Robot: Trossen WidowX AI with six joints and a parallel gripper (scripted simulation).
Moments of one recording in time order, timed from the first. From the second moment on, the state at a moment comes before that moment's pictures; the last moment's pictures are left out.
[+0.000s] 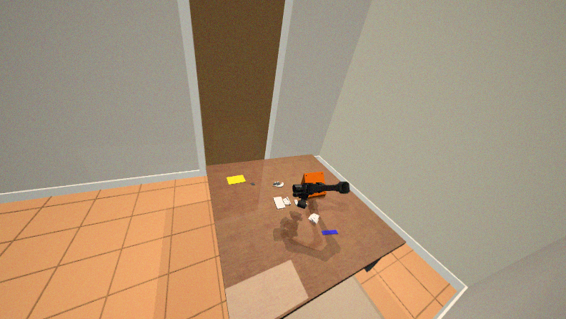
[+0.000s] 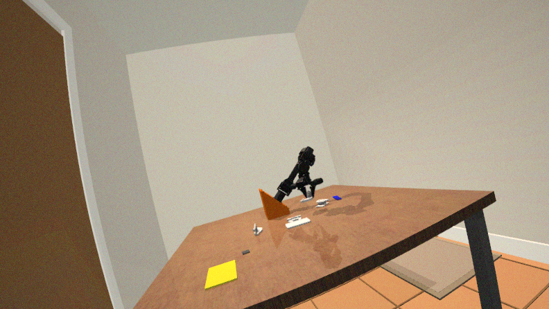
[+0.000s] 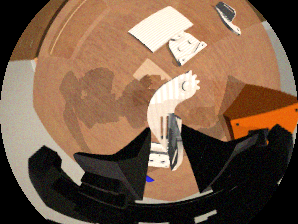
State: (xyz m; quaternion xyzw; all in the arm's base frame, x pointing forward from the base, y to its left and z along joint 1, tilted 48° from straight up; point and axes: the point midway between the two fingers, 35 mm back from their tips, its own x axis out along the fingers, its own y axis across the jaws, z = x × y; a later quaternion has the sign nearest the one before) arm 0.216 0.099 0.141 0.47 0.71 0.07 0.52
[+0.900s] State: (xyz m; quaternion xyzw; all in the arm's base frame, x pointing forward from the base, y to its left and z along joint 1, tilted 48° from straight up) arm 0.229 0.079 0.119 0.62 0.69 -0.19 0.32
